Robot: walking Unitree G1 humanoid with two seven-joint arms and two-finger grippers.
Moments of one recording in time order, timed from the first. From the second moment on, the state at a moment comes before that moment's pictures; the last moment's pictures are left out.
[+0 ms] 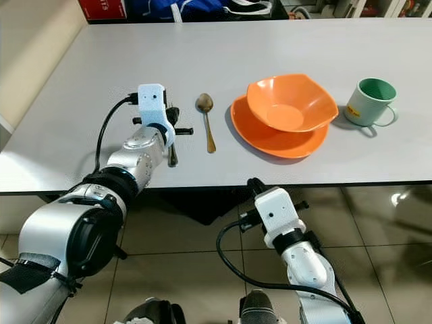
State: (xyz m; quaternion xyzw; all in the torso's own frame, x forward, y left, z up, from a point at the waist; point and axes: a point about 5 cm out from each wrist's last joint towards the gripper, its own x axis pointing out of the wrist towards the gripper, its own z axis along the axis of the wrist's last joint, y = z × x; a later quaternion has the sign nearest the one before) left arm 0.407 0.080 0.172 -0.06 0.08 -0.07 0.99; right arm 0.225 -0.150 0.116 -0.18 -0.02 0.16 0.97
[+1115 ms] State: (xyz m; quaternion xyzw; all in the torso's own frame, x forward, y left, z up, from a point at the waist) left arm 0.405 0.080 0.167 -0.02 0.08 -0.07 0.99; right arm 0.229 -0.142 0.120 -0.16 -0.04 0.16 0.97
